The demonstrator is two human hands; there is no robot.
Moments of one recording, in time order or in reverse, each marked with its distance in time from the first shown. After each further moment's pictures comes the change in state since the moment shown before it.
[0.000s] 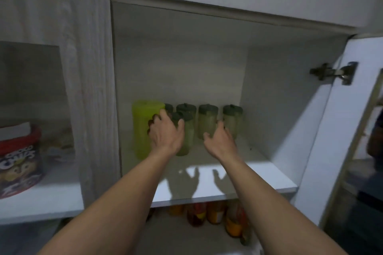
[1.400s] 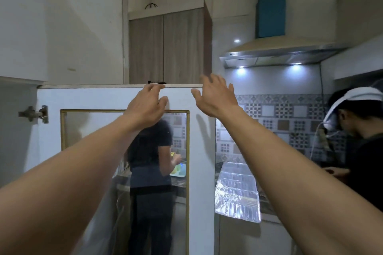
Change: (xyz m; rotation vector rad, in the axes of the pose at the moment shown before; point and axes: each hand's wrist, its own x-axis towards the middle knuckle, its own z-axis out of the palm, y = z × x) left_hand -0.314 0.516 -0.088 -0.661 -0.448 1.139; right_hand -0.340 0.133 -0.600 -0.939 0.730 0.374
